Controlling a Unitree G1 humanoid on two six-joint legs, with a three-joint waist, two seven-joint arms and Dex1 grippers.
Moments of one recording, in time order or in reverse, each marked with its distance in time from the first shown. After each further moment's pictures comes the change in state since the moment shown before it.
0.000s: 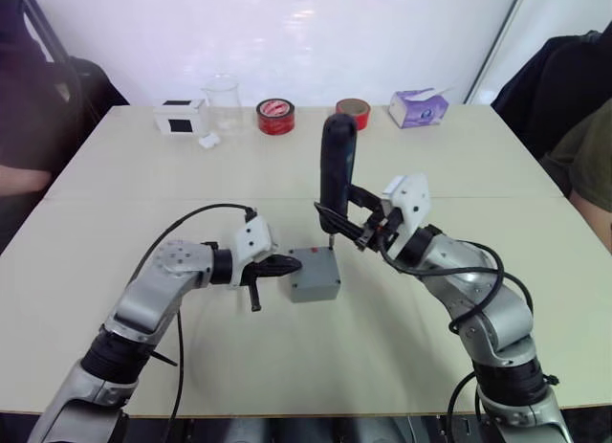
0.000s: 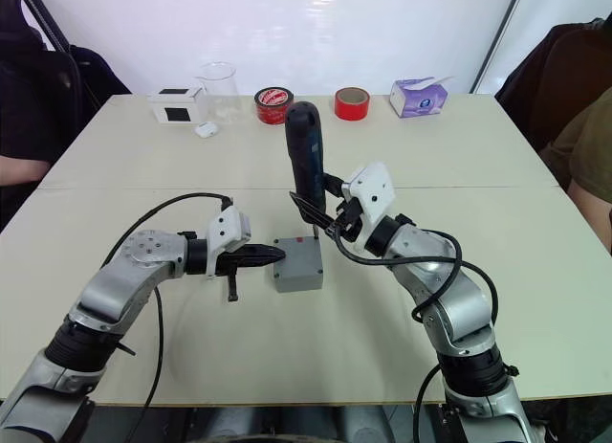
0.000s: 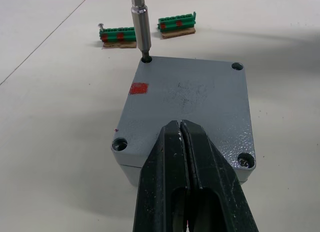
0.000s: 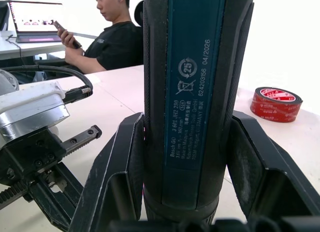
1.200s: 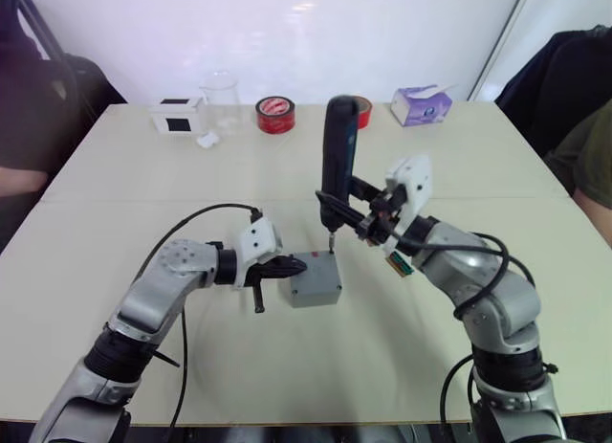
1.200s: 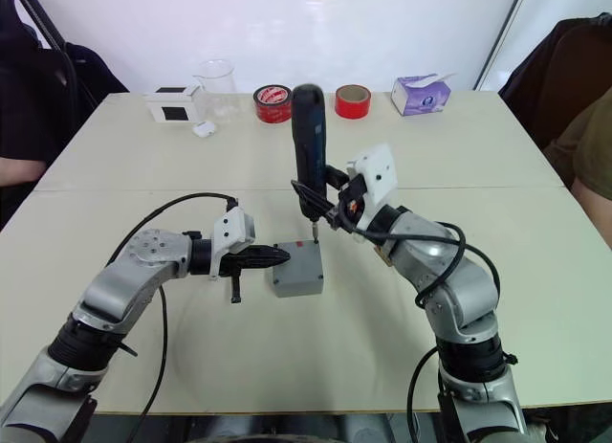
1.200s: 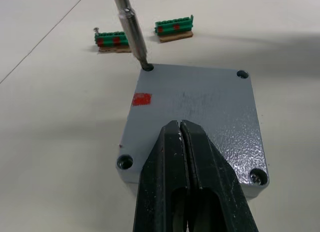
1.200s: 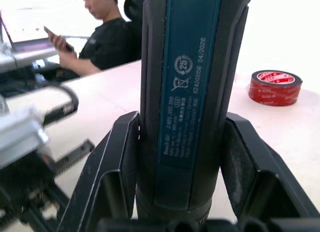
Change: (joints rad) left arm -0.010 -0.002 -0.006 -0.021 -0.026 0.007 -0.019; right arm -0.148 0.032 -0.132 -0.017 0.202 0.229 -0.097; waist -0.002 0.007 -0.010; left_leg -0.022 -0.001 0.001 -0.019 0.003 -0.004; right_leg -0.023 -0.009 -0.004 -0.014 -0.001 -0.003
